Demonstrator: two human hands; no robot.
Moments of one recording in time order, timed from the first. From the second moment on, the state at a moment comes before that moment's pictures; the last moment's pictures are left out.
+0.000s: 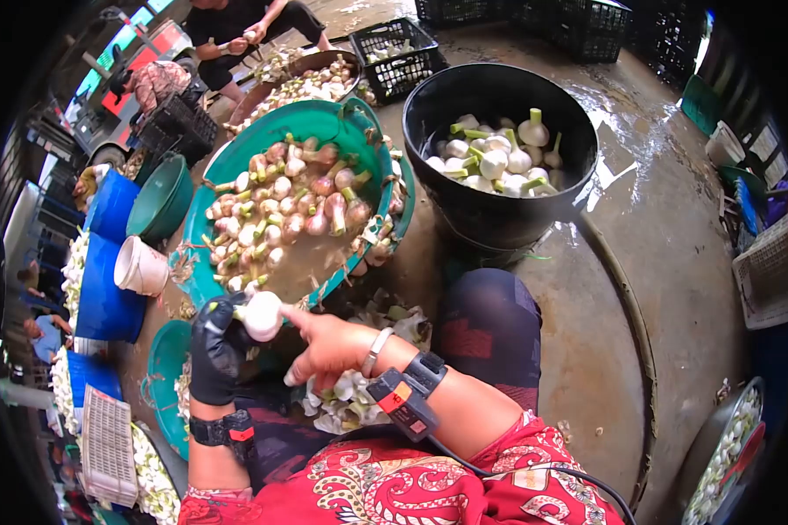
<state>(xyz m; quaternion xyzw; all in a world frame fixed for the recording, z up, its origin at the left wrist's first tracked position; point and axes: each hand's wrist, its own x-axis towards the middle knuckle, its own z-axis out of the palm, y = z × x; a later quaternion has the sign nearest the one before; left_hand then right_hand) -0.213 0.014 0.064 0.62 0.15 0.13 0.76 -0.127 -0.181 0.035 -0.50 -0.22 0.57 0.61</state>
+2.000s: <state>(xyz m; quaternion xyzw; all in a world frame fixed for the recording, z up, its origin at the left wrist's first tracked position) -0.205 -0.004 0.044 0.61 0.16 0.03 0.78 -0.127 -0.158 0.006 -0.36 -0.10 0.37 0.85</state>
